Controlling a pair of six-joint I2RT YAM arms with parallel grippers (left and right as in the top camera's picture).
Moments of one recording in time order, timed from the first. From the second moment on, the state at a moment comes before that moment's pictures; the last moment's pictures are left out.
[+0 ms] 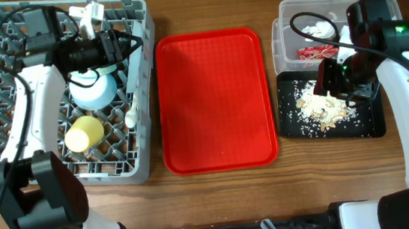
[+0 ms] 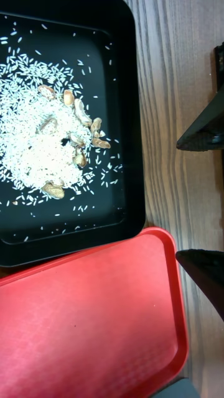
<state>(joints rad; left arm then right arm) 0.13 1.80 1.47 -0.67 0.94 -0.10 -0.03 1.53 1.49 -1.44 -0.11 0.22</state>
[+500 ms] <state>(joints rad) 0.16 1.54 1.47 -0.94 0.55 -0.17 -0.03 1.53 1.49 -1.27 -0.21 0.13</state>
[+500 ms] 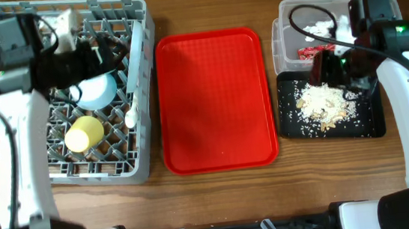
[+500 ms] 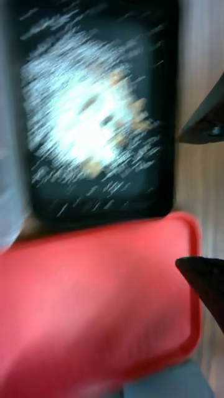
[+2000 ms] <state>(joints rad) 0.00 0.37 0.95 -1.18 0.13 -0.23 -0.03 0.70 1.09 -1.02 -0.22 0.08</state>
